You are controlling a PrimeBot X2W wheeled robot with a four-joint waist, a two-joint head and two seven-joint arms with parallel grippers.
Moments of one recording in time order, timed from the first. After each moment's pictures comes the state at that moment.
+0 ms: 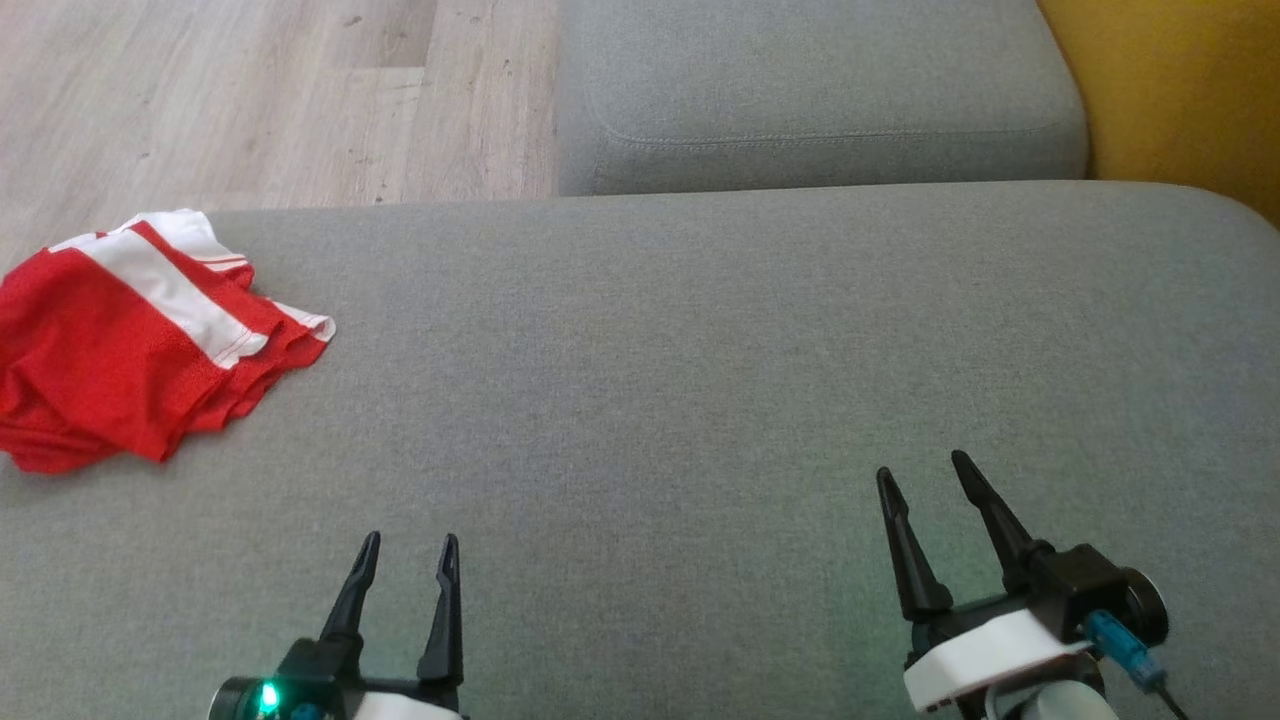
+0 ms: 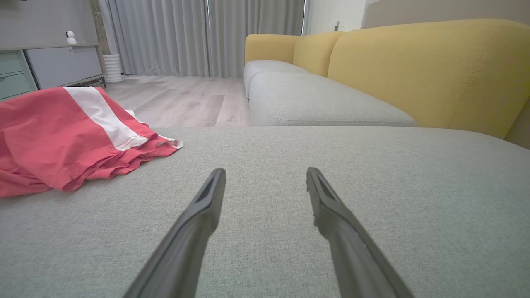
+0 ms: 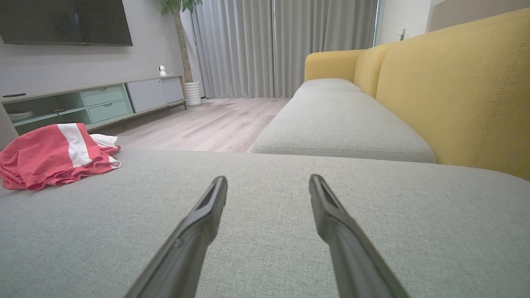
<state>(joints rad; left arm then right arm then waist) 0.05 0.06 -0.19 0.32 -0.15 -0.03 -0.25 0.03 -0.04 0.16 0.25 0.07 0.12 -0.25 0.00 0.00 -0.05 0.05</state>
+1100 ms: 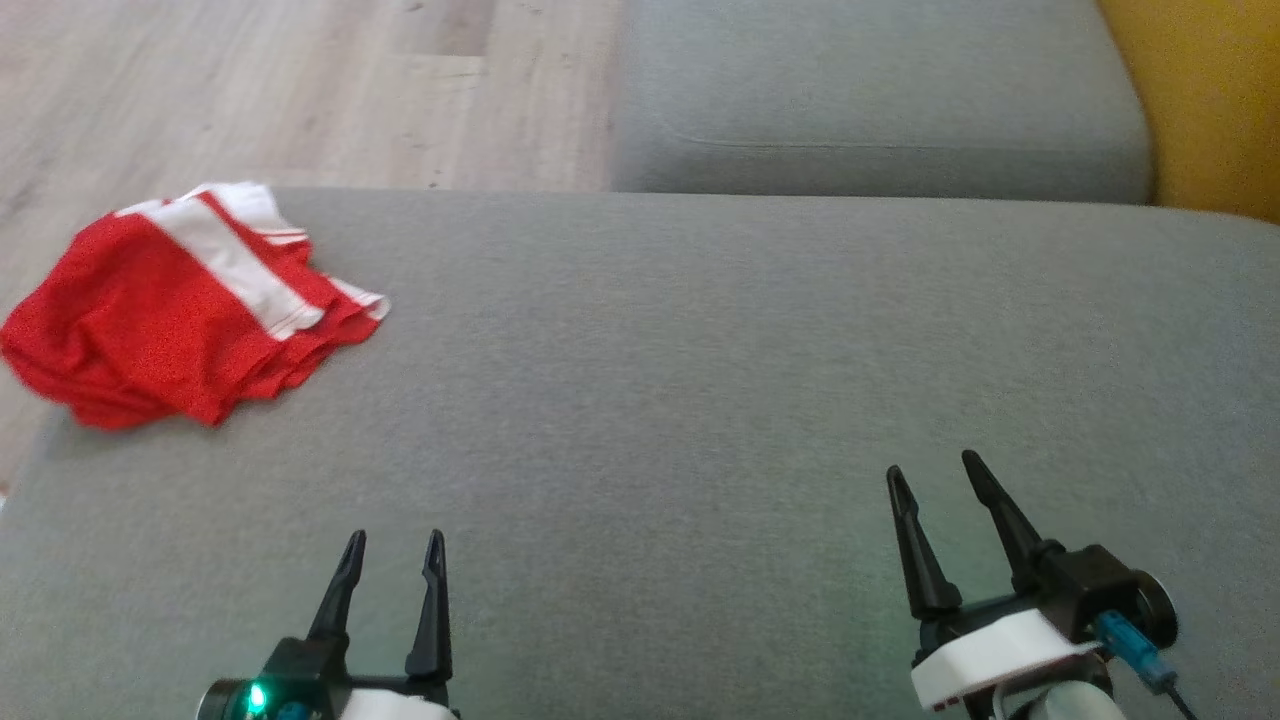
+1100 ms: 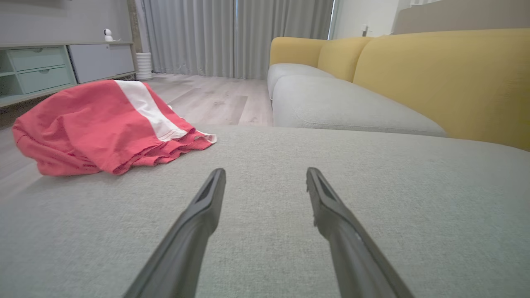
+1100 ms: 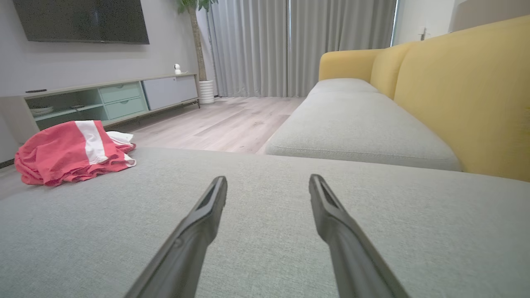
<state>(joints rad) 0.05 0.06 -0.17 0.32 -0.16 -0.03 -0.25 0.04 -0.04 0.15 0.25 0.07 0.12 -0.25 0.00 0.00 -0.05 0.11</state>
